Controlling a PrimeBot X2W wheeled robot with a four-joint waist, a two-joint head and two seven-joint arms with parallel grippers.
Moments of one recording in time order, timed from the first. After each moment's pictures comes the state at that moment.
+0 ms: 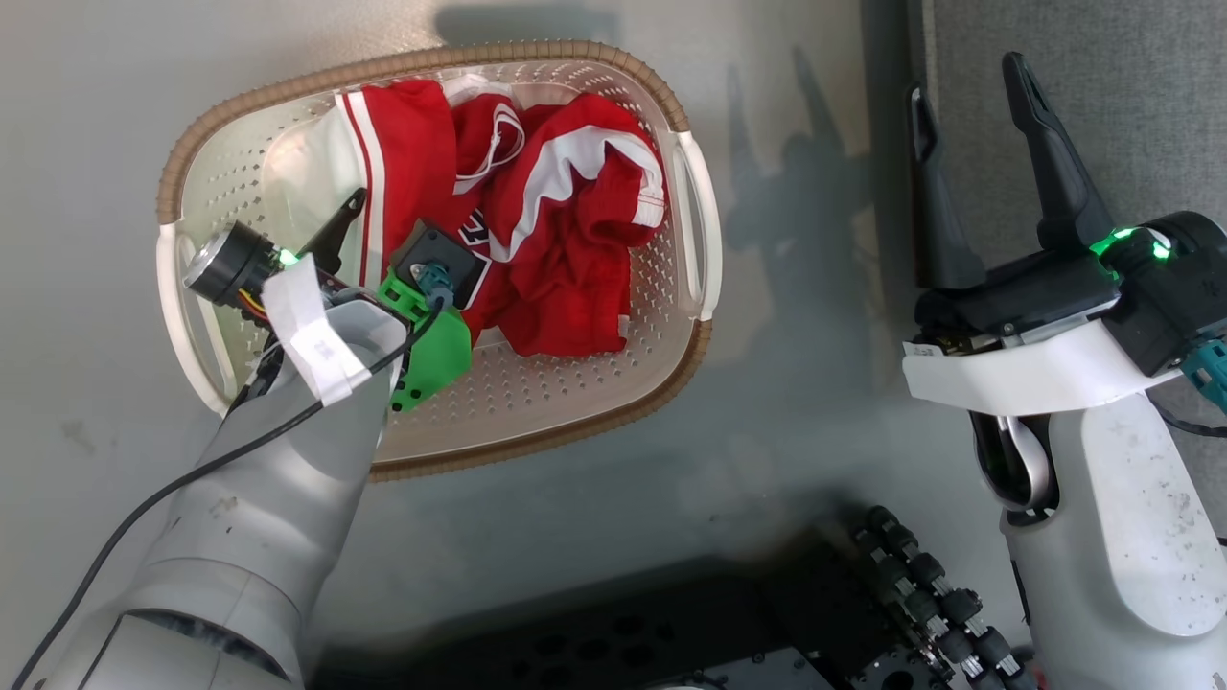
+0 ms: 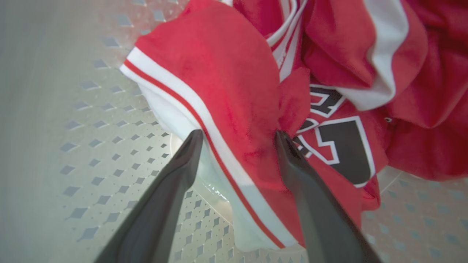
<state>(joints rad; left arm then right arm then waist) -0.99 0.06 -0.64 1.27 0.12 0.13 -0.15 -0.44 -0.05 0.09 -0.08 0.16 0.13 -0.26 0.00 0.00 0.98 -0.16</state>
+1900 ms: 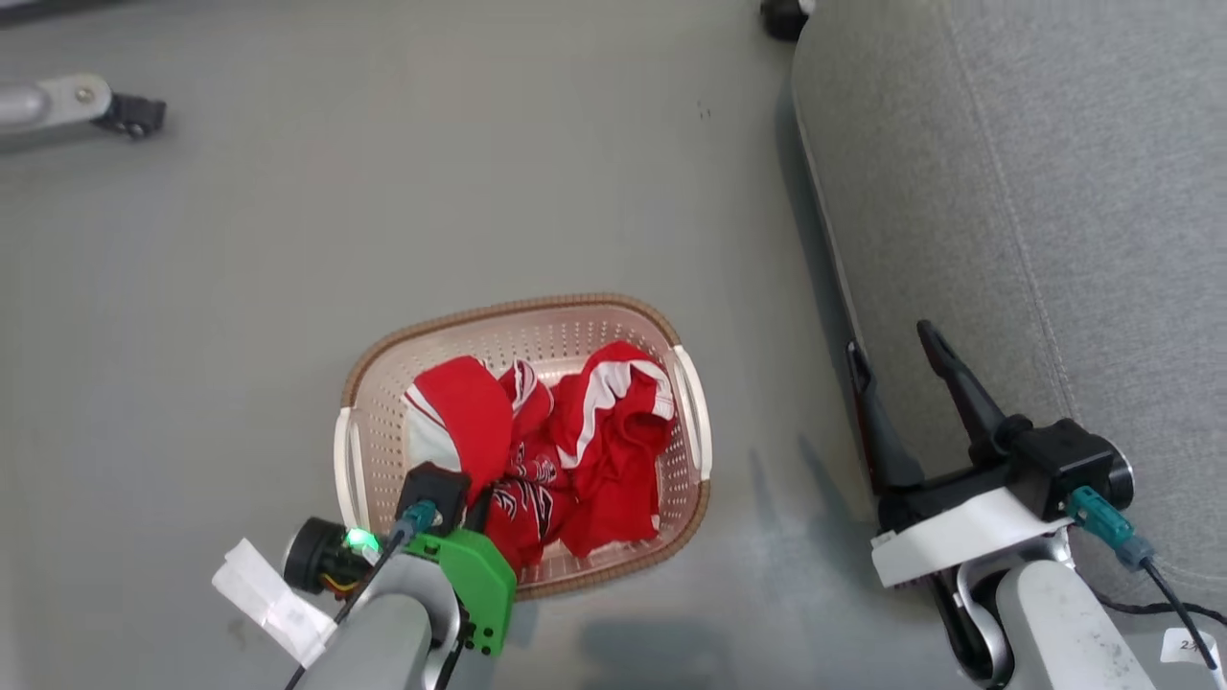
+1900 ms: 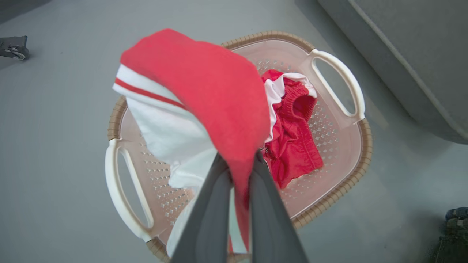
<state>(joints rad) -0.51 0.05 -0.55 1.01 -0.27 -0.04 -0.26 -0.18 -0.05 0.12 0.10 0.18 0.13 -0.26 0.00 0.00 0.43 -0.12</state>
